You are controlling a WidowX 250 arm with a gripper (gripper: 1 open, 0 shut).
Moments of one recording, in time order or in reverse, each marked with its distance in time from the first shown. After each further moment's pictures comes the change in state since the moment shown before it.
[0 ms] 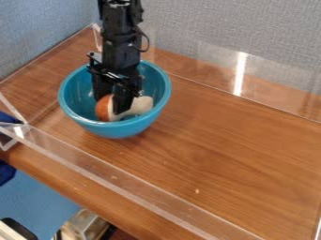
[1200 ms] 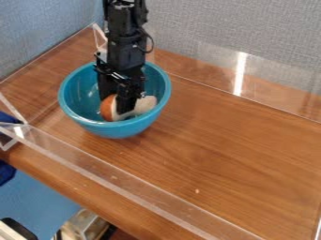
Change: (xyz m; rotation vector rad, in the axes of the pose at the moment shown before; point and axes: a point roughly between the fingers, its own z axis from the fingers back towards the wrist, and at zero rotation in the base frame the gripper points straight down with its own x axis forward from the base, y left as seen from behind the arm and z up) arm 0.006 -0.004 -0.002 0.003 -0.012 -0.084
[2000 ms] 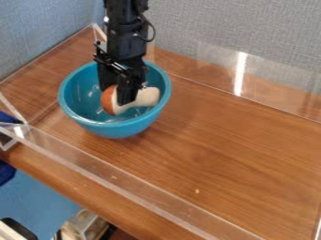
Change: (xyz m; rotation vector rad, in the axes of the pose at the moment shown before) arm -0.002 -0.003 0.017 0.017 -0.028 -0.002
